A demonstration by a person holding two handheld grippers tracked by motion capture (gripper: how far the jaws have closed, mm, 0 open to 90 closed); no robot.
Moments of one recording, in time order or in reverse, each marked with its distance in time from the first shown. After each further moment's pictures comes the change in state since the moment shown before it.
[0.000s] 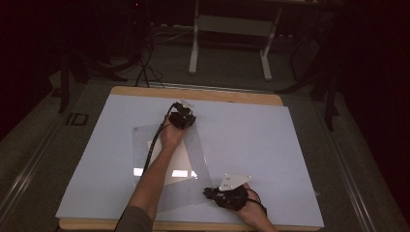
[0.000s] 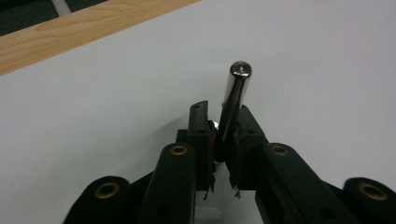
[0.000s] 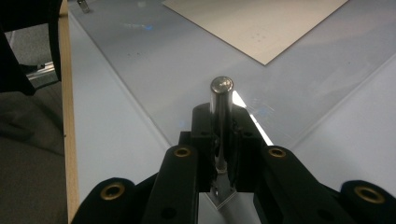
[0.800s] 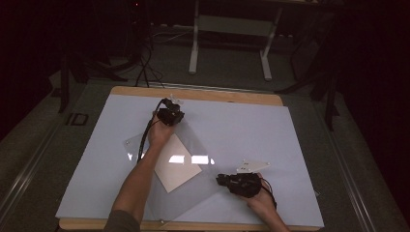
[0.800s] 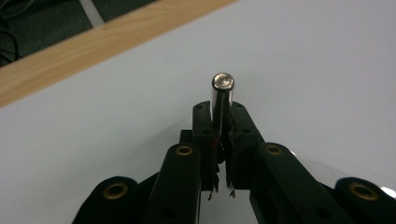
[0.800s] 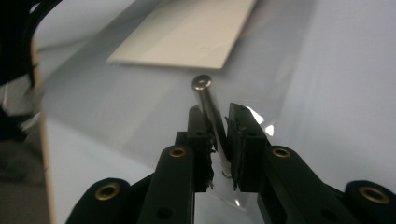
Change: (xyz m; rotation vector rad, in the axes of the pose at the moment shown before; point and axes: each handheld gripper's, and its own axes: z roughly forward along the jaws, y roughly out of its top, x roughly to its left) left arm 0.031 0.000 -0.040 0.013 0.067 0.013; right arm -0.039 0.001 -0.033 -0.072 -0.074 0.213
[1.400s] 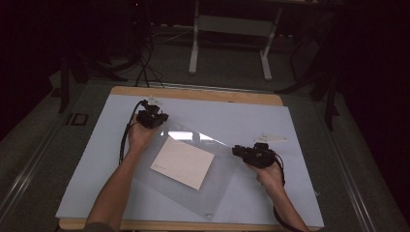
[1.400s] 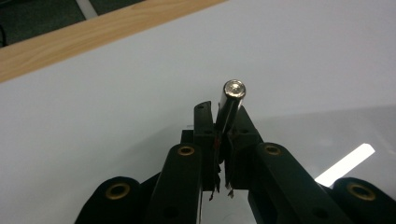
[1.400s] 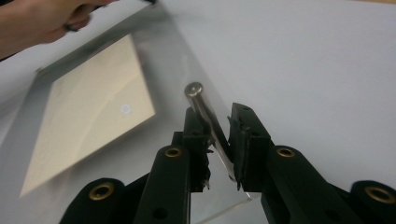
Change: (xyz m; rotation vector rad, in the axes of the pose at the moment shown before) left arm 0.038 -0.032 -0.045 -0.005 -0.060 -0.040; right arm -0.076 0.035 -0.018 -0.099 -0.155 0.145
